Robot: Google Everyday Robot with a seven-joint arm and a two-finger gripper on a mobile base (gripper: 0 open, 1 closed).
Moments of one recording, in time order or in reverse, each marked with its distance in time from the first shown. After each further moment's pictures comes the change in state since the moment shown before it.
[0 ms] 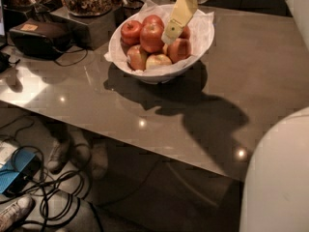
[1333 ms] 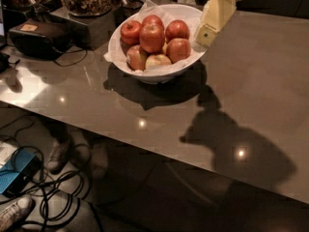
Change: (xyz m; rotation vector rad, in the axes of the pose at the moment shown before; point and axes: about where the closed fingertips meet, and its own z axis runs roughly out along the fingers) arm 0.052 0.040 -0.063 0.066 0.045 -0.039
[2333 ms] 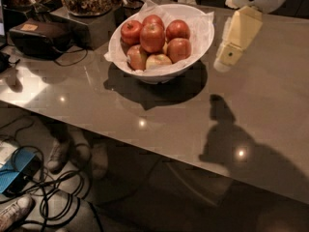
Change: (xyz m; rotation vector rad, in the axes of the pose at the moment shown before) arm 0.045 0.032 -0.016 -0.017 0.066 -0.068
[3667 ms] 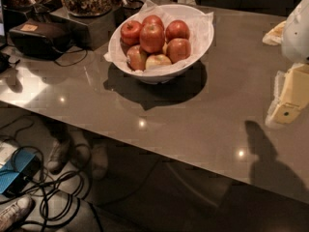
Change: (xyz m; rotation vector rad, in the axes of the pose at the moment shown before) arm 0.092 0.073 -0.005 0.003 0.100 -0.049
